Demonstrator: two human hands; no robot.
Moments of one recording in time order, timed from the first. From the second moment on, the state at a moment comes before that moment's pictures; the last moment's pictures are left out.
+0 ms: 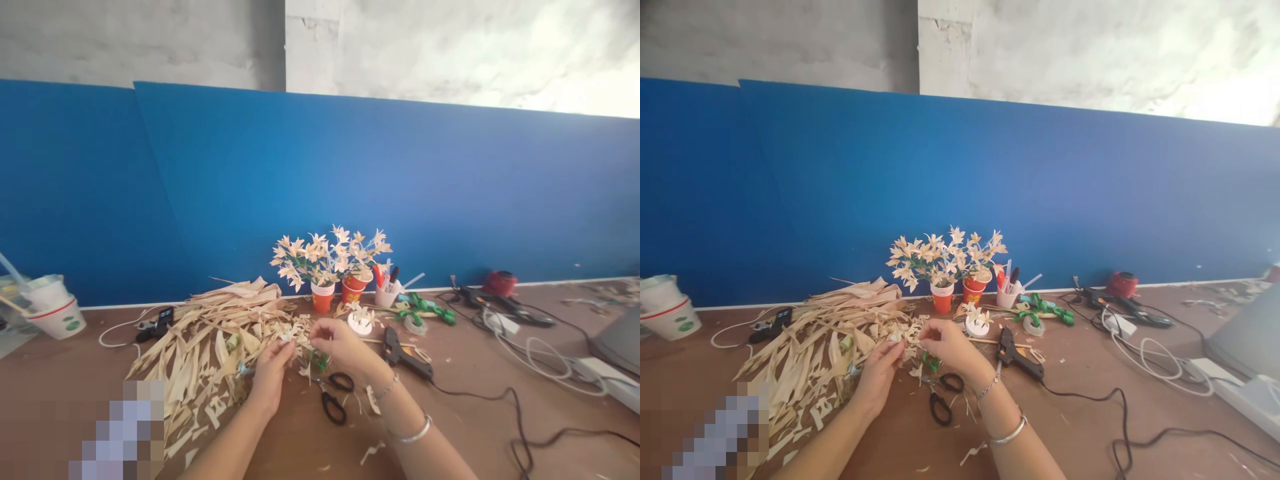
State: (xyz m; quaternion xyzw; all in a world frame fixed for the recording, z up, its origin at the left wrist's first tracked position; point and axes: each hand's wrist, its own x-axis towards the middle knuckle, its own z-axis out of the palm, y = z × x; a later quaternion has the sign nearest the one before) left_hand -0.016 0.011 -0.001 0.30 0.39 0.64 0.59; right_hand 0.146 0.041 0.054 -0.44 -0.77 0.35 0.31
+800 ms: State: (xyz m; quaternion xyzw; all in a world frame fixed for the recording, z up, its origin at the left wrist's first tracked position) left_hand -0.023 0.013 -0.007 0.16 0.28 0.61 0.73; right_hand 0.127 0.041 0.036 -0.45 -0.71 0.44 0.32
